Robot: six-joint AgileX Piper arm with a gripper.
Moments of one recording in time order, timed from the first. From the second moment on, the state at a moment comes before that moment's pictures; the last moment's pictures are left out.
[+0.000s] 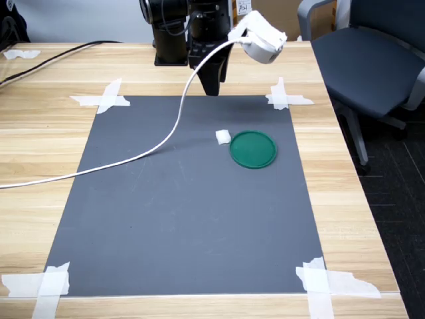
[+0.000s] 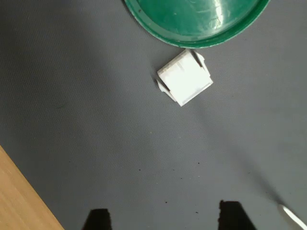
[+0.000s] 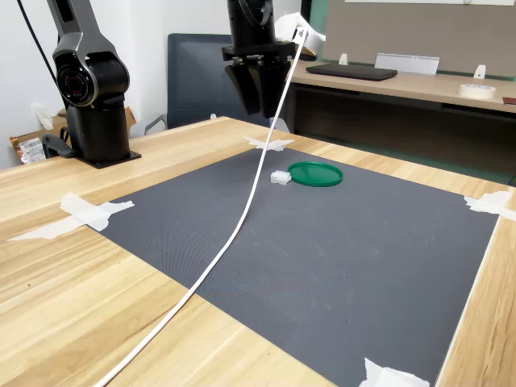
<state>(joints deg) 25.4 76.2 -53.3 -0.9 56.0 -45.5</state>
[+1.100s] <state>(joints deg) 25.4 78.2 -53.2 0.7 49.6 -36.3</state>
